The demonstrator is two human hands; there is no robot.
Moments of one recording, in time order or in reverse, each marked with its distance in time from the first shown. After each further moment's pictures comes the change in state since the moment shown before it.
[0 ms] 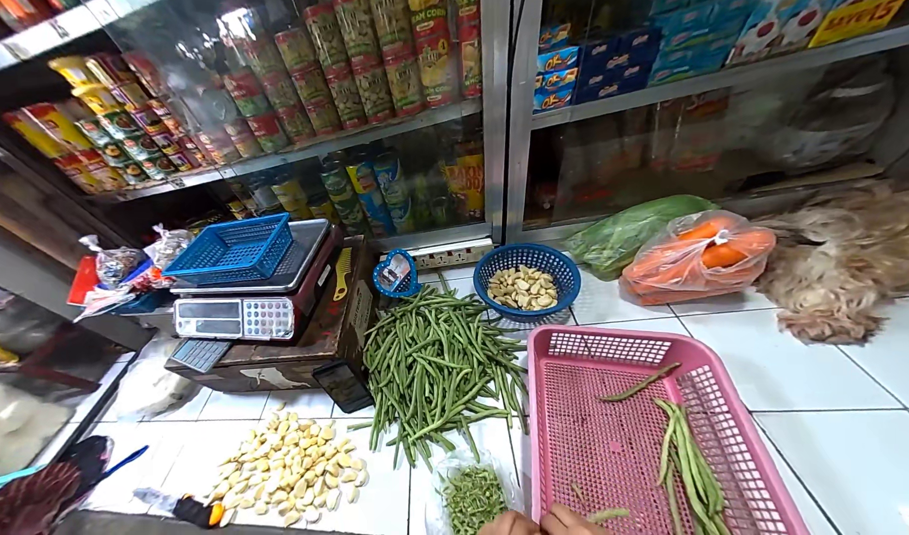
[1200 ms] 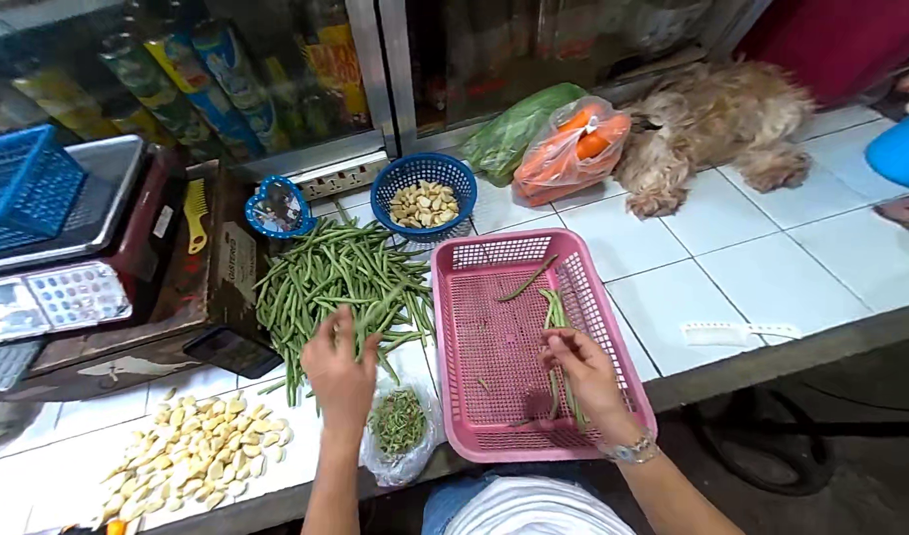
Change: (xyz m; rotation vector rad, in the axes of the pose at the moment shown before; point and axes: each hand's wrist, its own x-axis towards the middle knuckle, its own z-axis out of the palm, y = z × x) left_hand 0.121 -0.036 -0.067 0.289 0.264 0.075; right_hand -0.025 0.078 -0.048 0.749 0.897 0.297
